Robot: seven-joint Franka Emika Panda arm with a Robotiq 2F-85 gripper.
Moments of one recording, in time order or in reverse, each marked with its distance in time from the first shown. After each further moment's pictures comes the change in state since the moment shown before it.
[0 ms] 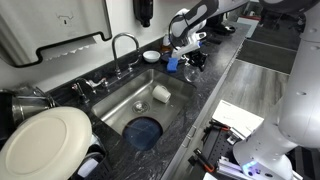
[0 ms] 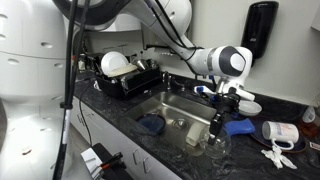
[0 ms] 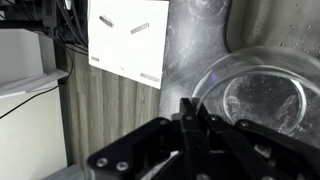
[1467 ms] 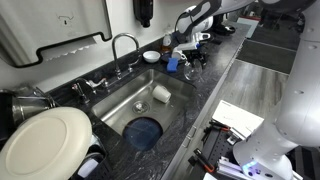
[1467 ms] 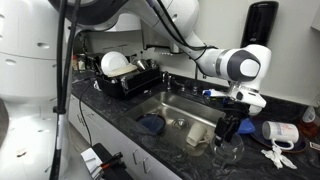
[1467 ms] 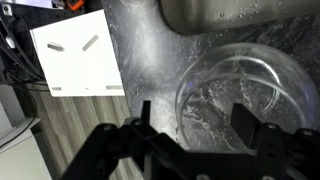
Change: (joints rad) arm -0.062 -0.002 -0.027 -0.003 0.127 0.179 0.155
